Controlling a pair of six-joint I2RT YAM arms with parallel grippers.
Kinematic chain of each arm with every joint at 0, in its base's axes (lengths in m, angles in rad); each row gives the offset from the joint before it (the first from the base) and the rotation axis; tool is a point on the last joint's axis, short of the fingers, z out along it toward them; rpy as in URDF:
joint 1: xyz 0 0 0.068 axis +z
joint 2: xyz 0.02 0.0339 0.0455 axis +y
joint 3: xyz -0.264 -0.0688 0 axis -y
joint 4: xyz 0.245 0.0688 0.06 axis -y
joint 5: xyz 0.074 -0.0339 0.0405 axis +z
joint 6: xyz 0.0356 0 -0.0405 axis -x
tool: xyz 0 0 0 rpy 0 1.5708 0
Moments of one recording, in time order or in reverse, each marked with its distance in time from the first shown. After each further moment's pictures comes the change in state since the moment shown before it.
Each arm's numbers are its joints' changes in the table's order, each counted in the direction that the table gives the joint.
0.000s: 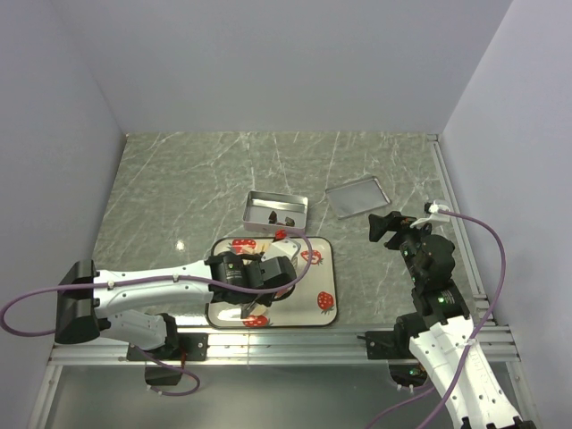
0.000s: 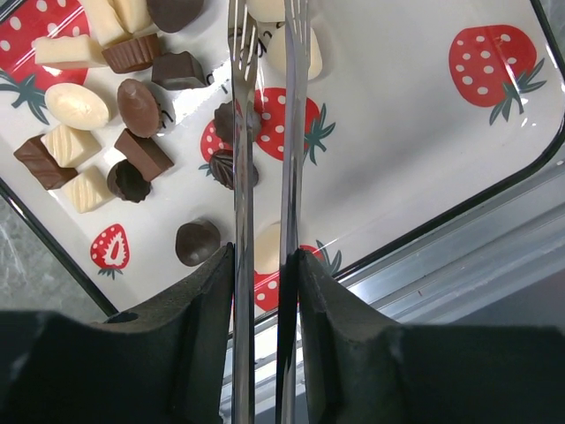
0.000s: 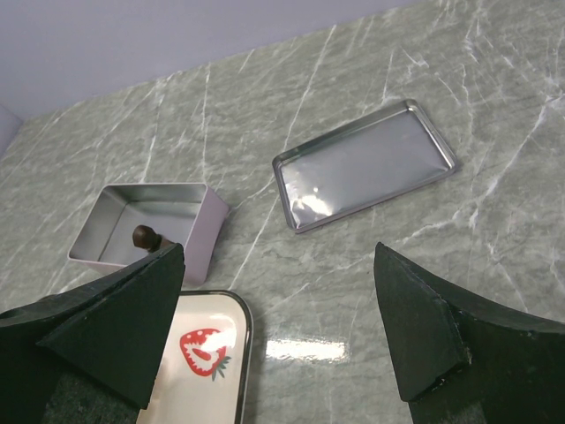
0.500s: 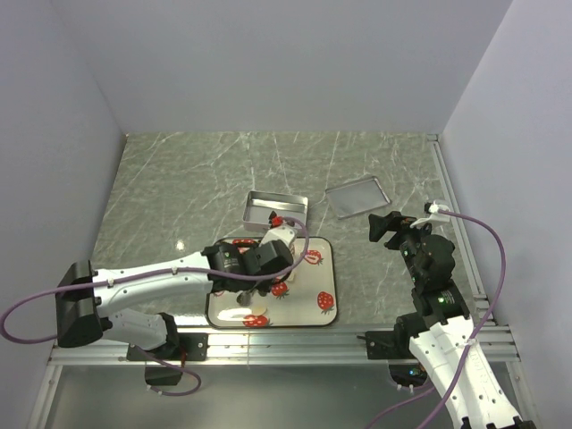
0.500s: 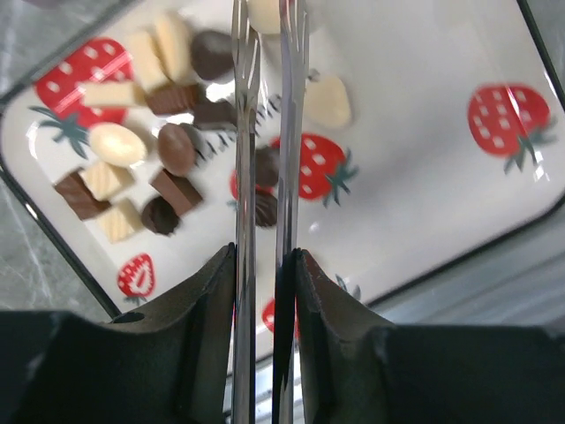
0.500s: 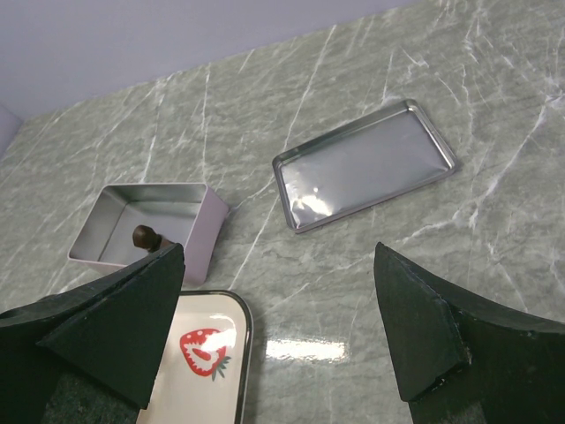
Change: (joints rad) left arm 0.077 0.000 0.003 0.049 0.004 -0.074; right arm 0.000 0.000 0.000 0.000 0.000 0.000
